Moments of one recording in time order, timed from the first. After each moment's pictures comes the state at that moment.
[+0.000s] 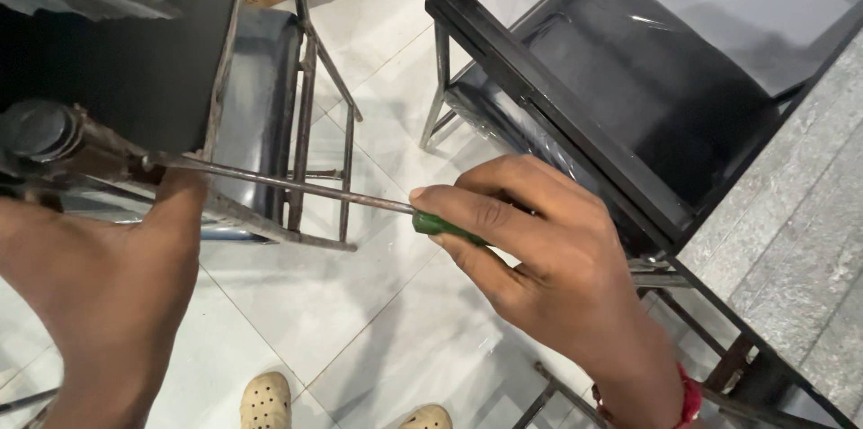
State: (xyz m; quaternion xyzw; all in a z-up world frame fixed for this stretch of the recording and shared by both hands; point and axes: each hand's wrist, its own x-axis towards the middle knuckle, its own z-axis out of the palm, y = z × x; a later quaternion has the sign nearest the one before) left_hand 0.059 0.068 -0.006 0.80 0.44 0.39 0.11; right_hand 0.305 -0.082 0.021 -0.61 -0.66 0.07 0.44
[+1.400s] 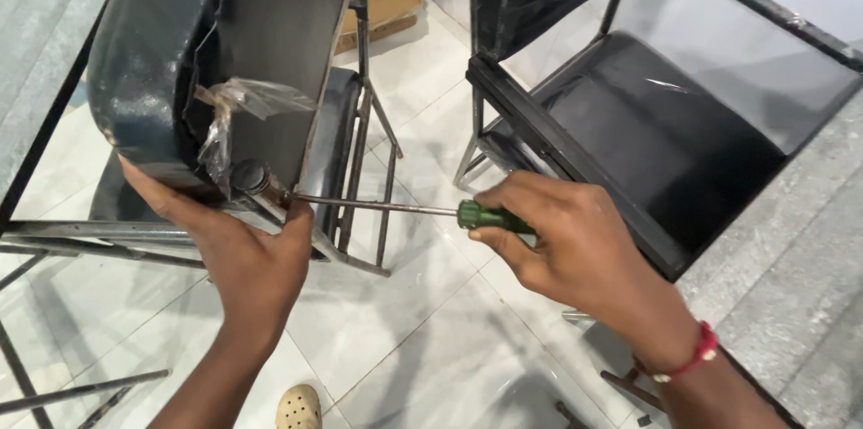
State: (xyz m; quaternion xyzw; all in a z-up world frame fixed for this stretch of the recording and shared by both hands) left_hand 0.064 0.073 0.002 0.76 0.44 0.45 0.16; right_hand 0.331 -0.066 0.071 -0.62 -0.68 0.13 0.36
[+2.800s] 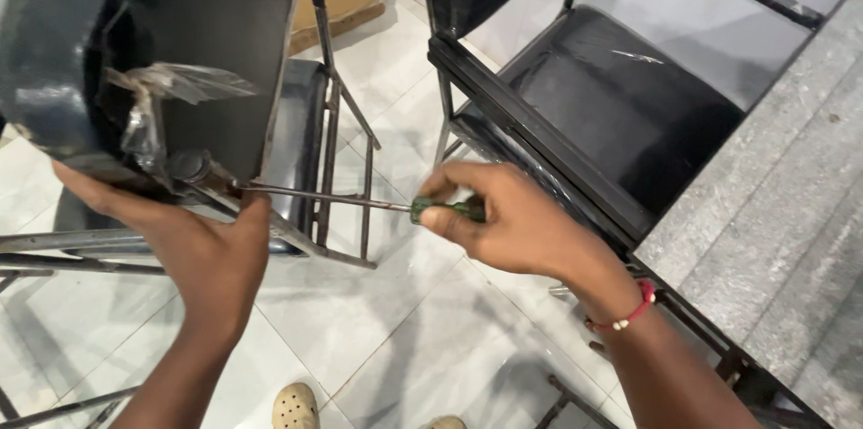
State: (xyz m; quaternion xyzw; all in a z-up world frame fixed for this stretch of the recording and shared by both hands) left_hand 0.055 0.074 -0.013 0.80 0.41 0.42 0.09; right_hand 0.329 -0.065 0.053 -0.69 -0.53 0.37 0.33
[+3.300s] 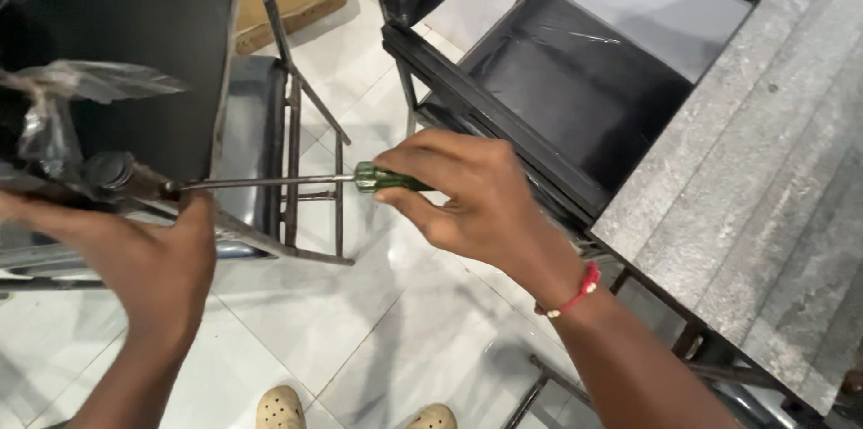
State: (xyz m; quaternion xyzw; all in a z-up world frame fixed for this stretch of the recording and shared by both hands) left_hand 0.048 0.080 -0.028 0.81 0.44 0.37 0.04; right_hand 0.335 -0.084 0.051 -0.55 -0.67 0.04 0.50
